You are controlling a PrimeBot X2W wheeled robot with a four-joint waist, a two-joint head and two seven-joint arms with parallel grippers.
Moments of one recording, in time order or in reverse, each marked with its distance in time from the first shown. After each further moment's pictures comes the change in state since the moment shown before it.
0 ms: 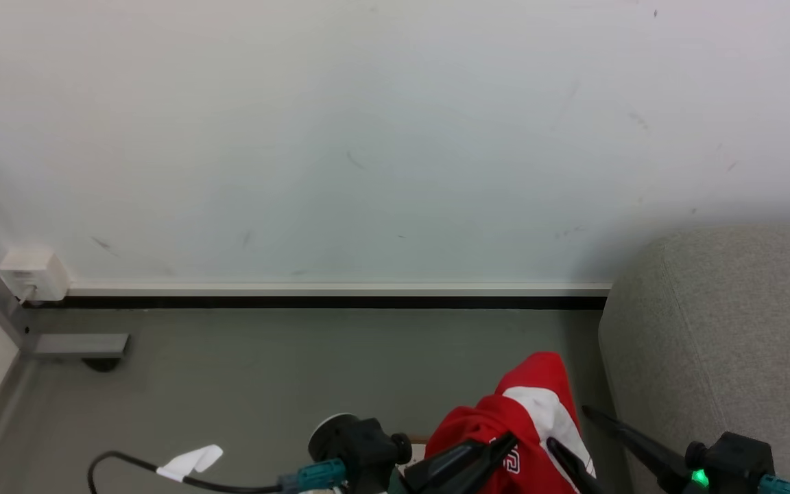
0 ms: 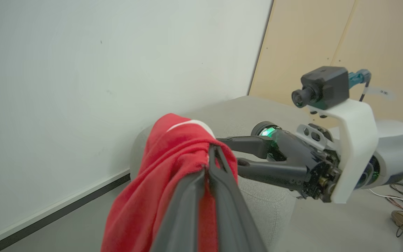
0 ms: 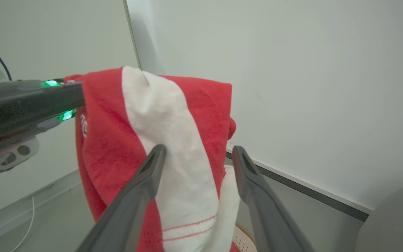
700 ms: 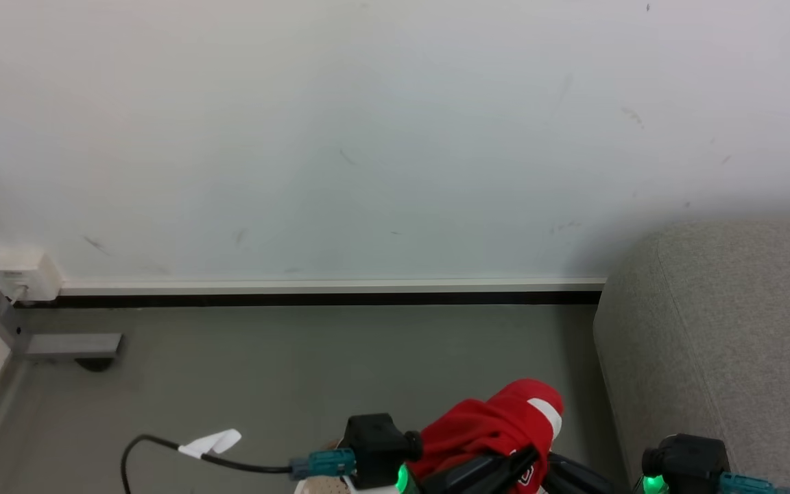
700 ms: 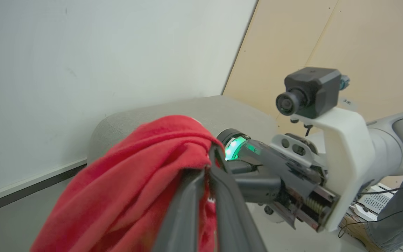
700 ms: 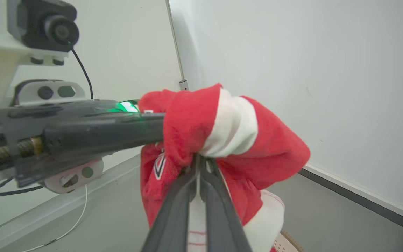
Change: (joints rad) left arm -0.125 0.039 -0.212 0.022 -0.268 0.000 -0.076; right arm -0.166 -0.035 0.277 -0.066 0.143 0.000 -0.029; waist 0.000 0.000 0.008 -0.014
